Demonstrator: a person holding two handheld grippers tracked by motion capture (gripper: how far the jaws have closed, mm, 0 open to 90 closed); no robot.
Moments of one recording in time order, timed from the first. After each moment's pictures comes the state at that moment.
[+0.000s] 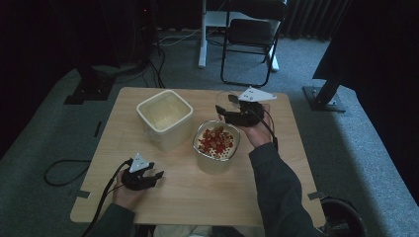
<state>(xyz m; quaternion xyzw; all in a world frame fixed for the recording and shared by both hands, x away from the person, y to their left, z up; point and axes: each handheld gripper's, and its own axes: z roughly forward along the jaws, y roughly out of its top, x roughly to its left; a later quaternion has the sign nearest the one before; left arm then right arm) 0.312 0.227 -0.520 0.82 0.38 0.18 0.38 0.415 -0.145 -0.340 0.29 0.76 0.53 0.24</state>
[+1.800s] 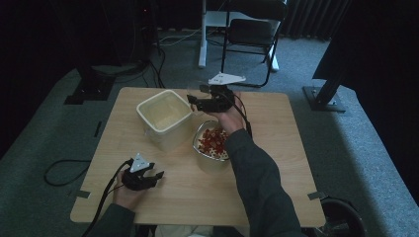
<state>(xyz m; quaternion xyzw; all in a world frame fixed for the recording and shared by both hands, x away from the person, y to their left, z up) 0.312 0.225 -0.520 0.82 0.39 0.18 0.38 0.450 -0.070 -0.321 0.28 0.77 0.55 0.18</state>
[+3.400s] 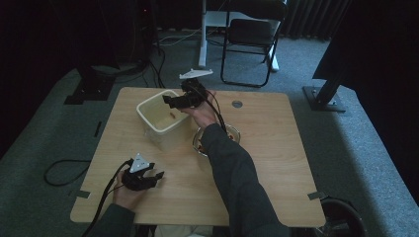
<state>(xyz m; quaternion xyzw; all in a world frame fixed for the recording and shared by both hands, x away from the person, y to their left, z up) 0.311 0.225 -0.520 0.82 0.38 0.18 0.38 0.481 0.006 -0.334 0.32 0.78 0.51 0.13</state>
